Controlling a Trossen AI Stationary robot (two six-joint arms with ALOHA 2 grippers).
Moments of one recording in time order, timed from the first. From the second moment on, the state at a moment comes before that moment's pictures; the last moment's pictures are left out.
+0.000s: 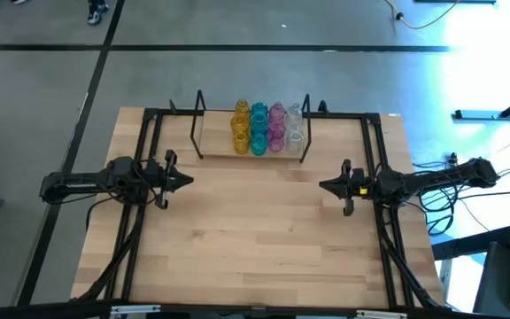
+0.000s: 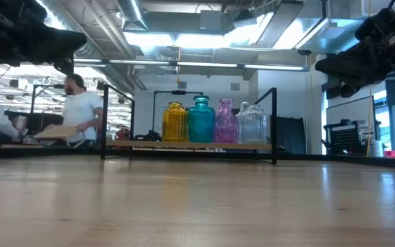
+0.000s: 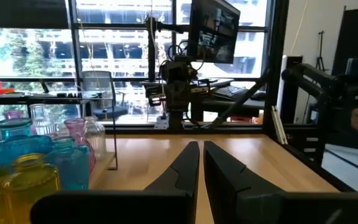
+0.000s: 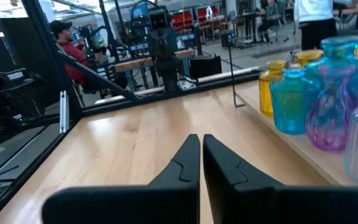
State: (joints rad) left arm 0.08 0.00 0.01 0.13 0.10 -0.04; right arm 0.18 0.38 0.01 0.36 0.23 0.20
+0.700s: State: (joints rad) left arm 0.08 0.00 0.01 0.09 -0.17 -0.05; right arm 0.18 0.30 0.01 0.28 0.23 0.16
